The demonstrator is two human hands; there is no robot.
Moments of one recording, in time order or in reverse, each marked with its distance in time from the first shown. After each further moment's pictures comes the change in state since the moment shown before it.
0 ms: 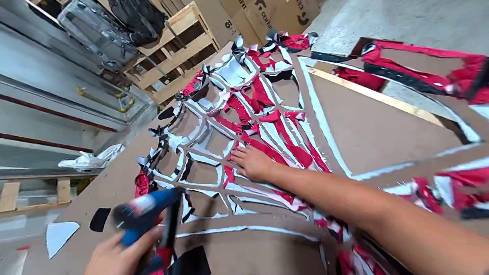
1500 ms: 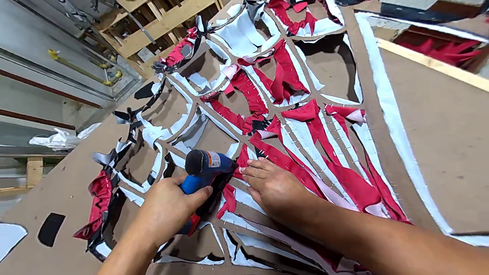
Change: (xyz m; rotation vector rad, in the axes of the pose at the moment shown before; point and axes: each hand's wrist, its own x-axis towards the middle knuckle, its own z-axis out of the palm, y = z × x) left_hand 0.189 0.034 0.118 0.282 -0.149 0.044; right_hand -0.008 0.011 0.022 0.063 0.180 0.045
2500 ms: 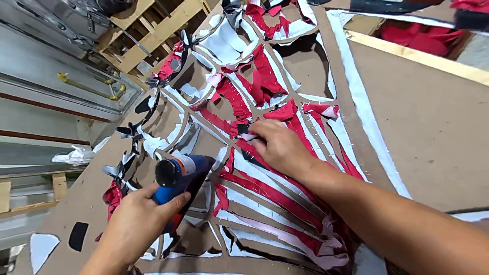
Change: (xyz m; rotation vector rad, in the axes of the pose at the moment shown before) left_hand -0.028 0.012 -0.027 0.082 0.153 0.075; right_hand 0.022 0.058 -0.058 0.183 0.272 0.288
